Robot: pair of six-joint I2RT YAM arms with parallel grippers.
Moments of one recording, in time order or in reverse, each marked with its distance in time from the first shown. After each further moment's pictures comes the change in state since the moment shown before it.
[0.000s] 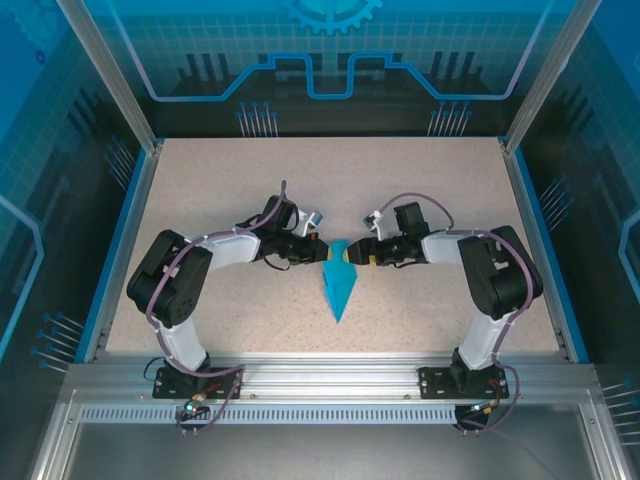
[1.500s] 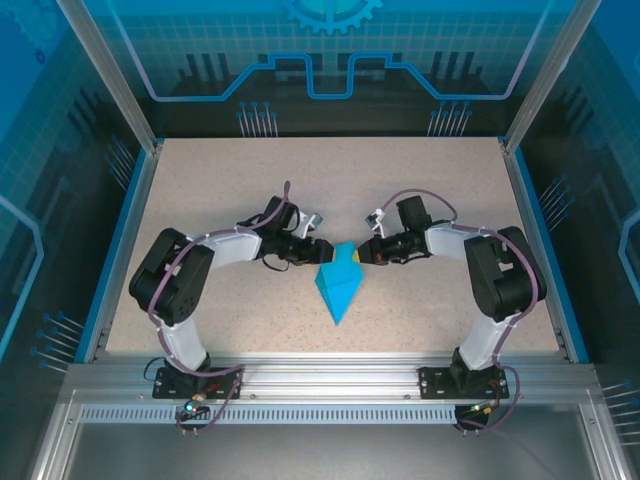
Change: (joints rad) left arm 0.000 -0.003 0.019 -0.089 -0.080 0.103; right arm -0.026 -0.040 0.079 -0.282 -0.018 -0.053
